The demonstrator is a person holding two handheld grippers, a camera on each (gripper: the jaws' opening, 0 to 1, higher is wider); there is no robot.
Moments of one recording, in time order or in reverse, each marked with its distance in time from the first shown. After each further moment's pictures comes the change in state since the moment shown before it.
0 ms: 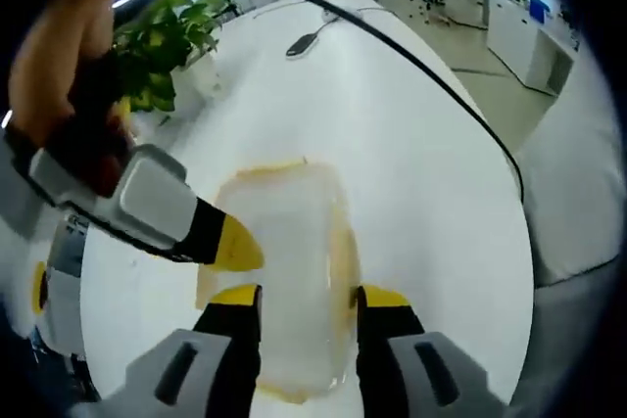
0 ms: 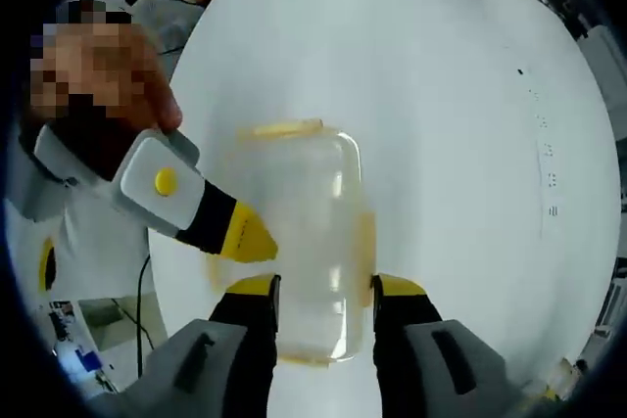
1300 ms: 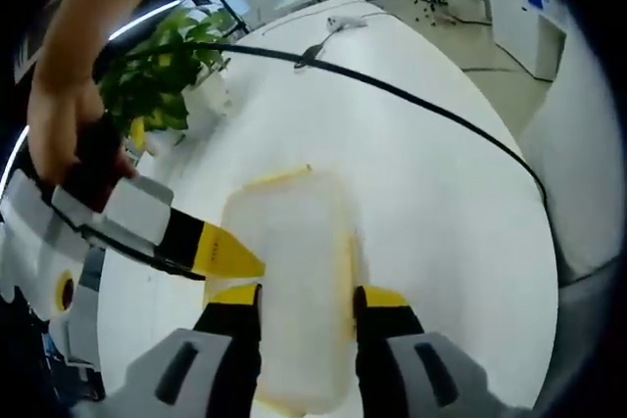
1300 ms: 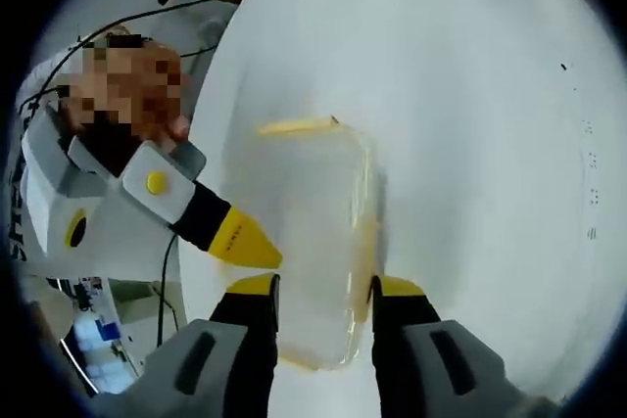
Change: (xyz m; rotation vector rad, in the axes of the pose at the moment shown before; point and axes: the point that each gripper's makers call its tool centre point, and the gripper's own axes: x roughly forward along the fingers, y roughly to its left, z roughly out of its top) left arm 0.004 0.004 -0.001 0.059 -0.109 0.074; right arm 0.002 -0.002 0.006 -0.083 0.027 0.172
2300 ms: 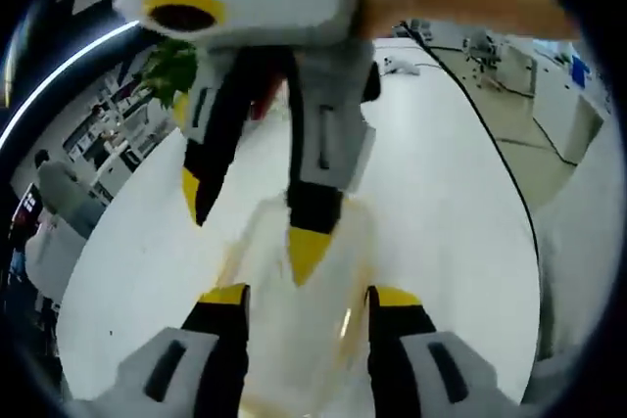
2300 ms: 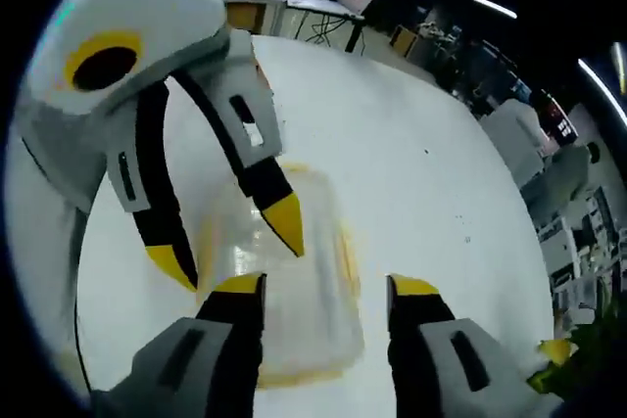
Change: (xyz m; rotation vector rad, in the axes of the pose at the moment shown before) left arm -0.014 0.019 0.014 -0.365 -0.147 0.105; right arm -0.027 0.019 -0.015 0.062 -0.601 -0.685
